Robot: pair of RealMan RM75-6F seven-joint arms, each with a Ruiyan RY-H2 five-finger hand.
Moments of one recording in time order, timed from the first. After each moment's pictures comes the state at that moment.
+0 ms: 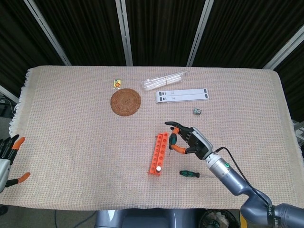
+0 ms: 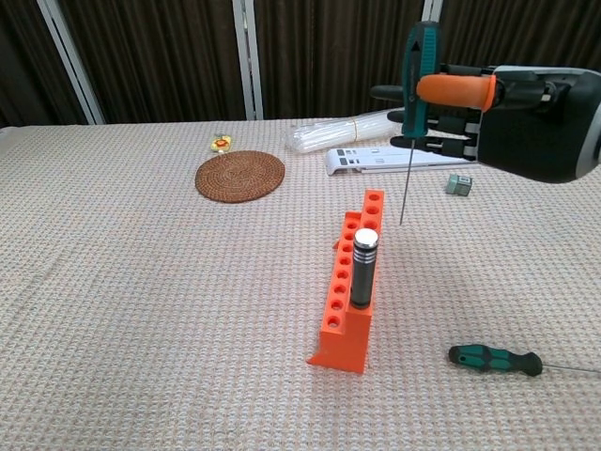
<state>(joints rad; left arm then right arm) -0.05 -1.05 0.01 -1.63 1.56 1.50 0.04 0.58 -1.30 0.25 -1.71 -1.53 0.87 1.46</state>
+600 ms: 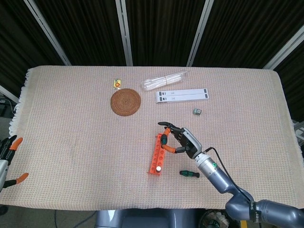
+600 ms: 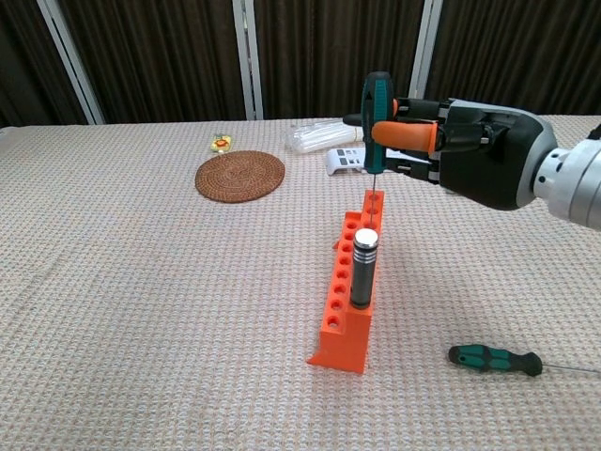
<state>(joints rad) -0.04 -1.05 0.01 -1.63 1.56 1.50 0.03 0.62 -1.47 0.24 -1.61 -1.44 0.90 1.29</state>
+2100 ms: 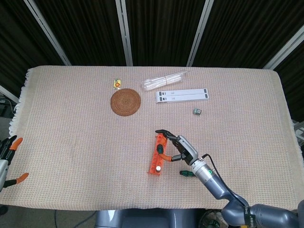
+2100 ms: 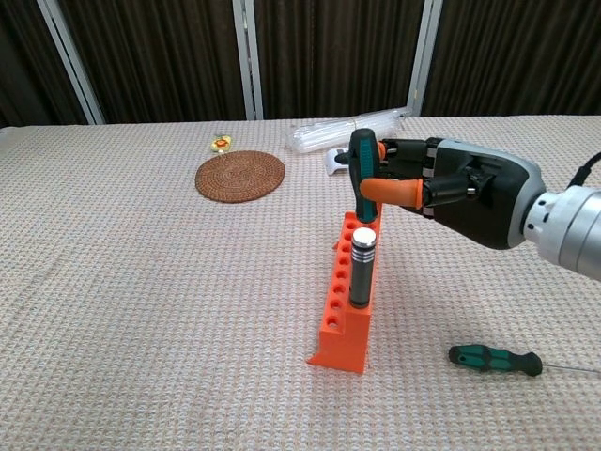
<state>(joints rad) -0.05 -1.06 0.01 -1.60 1.55 1.50 0.01 0.61 -1.54 0.16 -1.57 -1.46 0.95 1.18</state>
